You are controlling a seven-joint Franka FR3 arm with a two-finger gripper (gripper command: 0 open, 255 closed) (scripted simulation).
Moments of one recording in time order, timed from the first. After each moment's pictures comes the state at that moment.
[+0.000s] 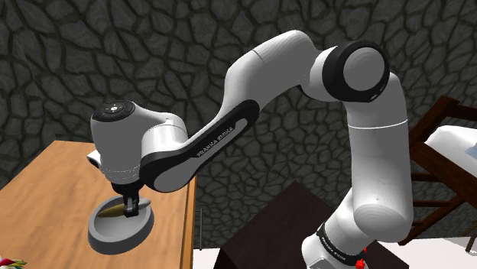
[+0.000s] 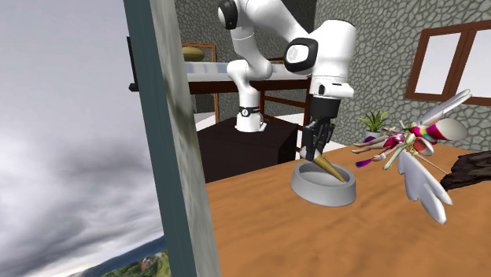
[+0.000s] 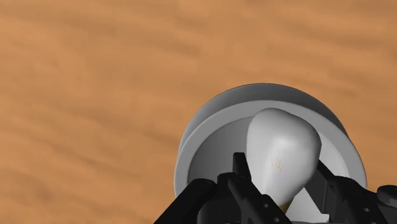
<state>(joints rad) 0.10 0.59 0.70 -1.88 -0.64 2.27 0.00</state>
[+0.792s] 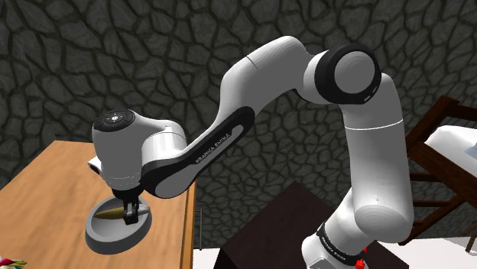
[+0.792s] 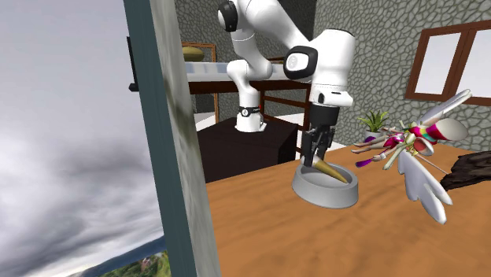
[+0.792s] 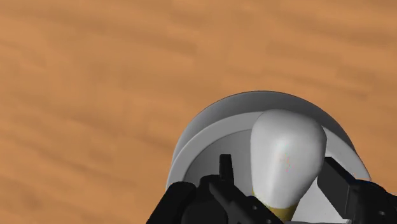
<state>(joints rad) 0.12 0.63 0.68 -1.88 -0.67 2.30 0.02</state>
